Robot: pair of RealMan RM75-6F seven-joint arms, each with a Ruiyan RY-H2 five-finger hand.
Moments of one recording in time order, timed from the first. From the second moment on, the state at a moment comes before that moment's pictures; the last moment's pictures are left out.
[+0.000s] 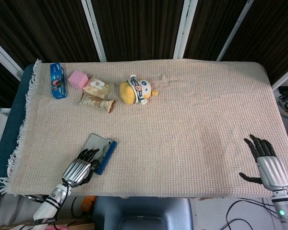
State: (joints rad) left arm -0.48 -1.44 0.07 -1.64 1.35 1.08 0.30; right arm 0.10 -1.07 0.02 -1.65 -1.50 1.40 -0.04
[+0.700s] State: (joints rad) left arm -0.46 -1.45 0.10 -1.75 1.38 1.08 0.47; right arm 0.08 -1.04 0.01 -1.64 -1.55 1.45 0.05
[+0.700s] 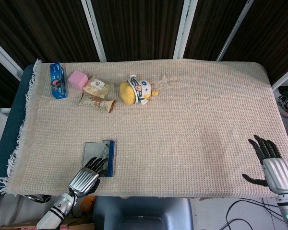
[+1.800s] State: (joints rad) left arm -0.55 -1.66 -0.03 -1.71 1.23 1.00 0.60; right arm 0.04 -1.00 0.02 -1.63 -1.55 1.52 0.19
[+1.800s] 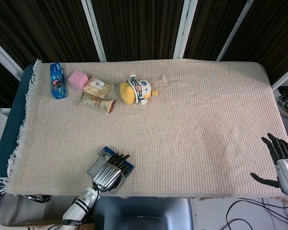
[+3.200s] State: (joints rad) left arm -0.62 -1.65 -0.14 -1.61 1.18 1.10 0.56; right arm 0.00 -0.98 0.05 -1.60 -1.55 1.58 0.30
